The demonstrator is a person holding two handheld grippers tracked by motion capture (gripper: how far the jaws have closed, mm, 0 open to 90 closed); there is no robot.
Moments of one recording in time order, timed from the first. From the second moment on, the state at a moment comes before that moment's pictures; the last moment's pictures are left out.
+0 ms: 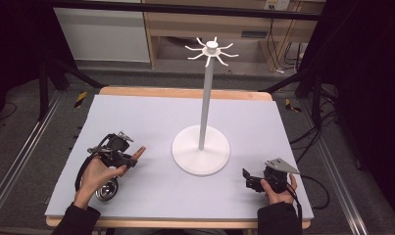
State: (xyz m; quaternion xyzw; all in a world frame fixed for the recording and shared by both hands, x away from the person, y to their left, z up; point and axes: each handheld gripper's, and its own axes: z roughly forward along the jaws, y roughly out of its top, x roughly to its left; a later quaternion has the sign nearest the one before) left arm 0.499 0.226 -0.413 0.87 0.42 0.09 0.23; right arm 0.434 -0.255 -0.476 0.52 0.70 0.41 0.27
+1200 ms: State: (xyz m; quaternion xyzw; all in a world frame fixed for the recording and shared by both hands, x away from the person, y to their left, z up) left arm 0.465 0.239 -0.369 0.79 0.42 0.20 0.39; right arm 0.434 -0.256 -0.475 0.52 0.70 0.41 0.27
